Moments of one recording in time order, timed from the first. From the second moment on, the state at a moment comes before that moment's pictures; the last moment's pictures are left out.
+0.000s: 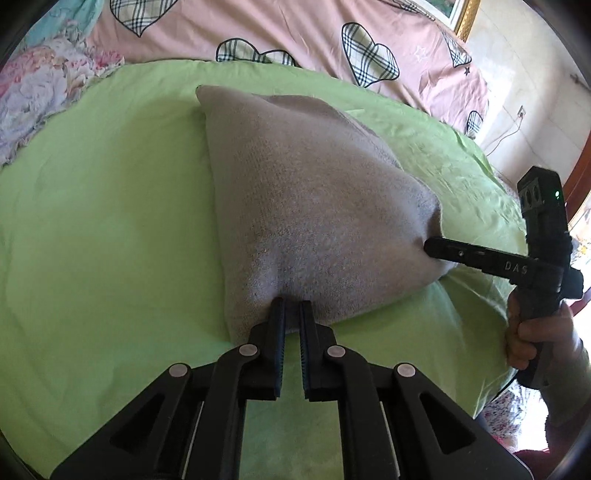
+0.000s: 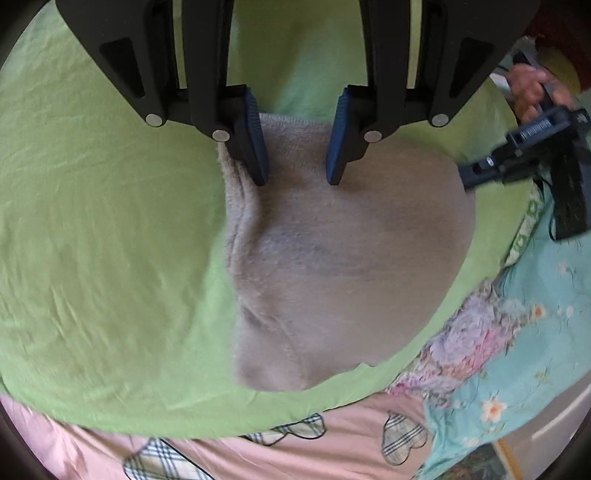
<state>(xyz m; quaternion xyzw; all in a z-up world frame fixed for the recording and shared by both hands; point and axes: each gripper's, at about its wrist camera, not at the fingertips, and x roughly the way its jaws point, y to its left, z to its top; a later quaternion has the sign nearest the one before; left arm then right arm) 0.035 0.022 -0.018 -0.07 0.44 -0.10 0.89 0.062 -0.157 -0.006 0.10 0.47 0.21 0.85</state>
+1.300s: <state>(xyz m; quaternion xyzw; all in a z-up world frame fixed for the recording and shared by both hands) -0.044 0.019 0.023 0.01 0.43 0.01 0.90 -0.045 -0.158 0.044 0.05 0.42 0.16 0.89</state>
